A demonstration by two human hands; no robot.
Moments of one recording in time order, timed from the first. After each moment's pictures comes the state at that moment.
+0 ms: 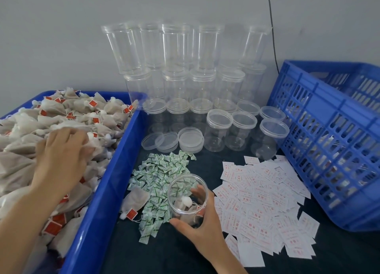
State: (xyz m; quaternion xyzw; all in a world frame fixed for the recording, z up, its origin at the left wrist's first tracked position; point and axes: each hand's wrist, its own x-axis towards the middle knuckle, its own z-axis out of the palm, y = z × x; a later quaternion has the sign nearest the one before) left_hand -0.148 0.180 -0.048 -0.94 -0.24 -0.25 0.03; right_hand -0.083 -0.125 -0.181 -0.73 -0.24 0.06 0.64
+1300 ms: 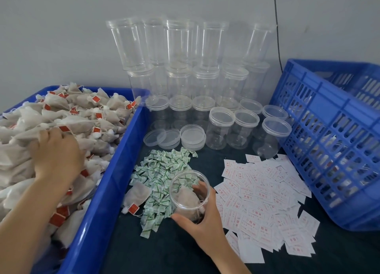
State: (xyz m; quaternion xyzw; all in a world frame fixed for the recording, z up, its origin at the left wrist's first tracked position) left_hand -0.139 0.200 -0.056 -0.89 -0.43 -0.10 0.13; right_hand -0.083 -0.126 -0.178 -0.72 -0.24 0.07 0.64
